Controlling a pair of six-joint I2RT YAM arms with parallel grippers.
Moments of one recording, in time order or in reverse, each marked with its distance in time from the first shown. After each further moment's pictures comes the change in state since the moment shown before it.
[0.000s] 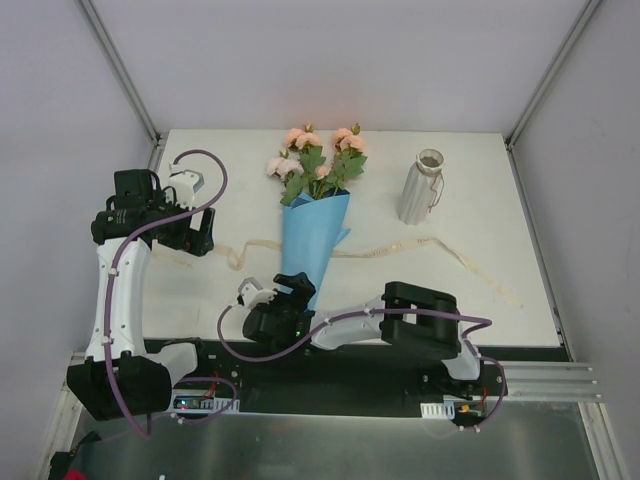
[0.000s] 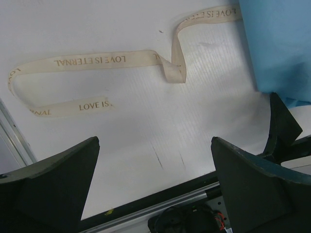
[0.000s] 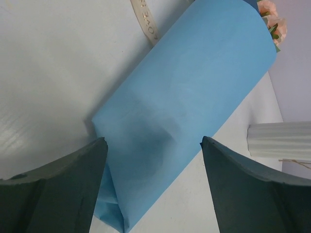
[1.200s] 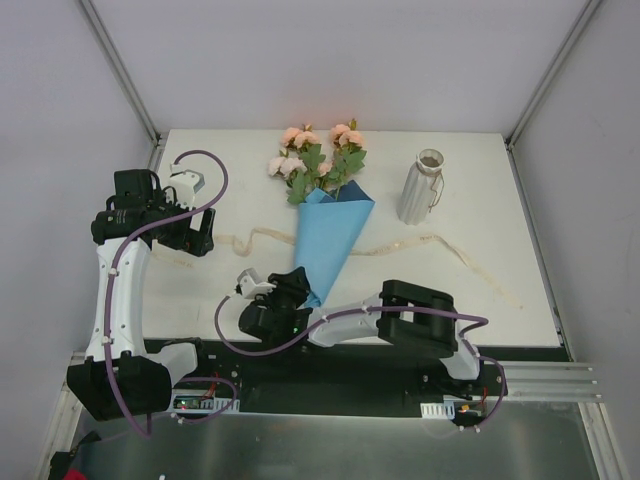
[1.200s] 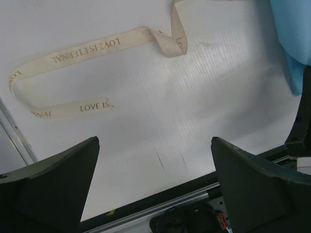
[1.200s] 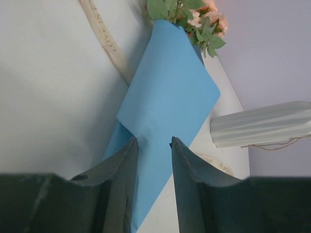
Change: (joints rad) left arm 0.000 0.000 0.000 0.000 0.002 0.012; right arm -0.016 0.042 0.046 0.067 0.197 -0.088
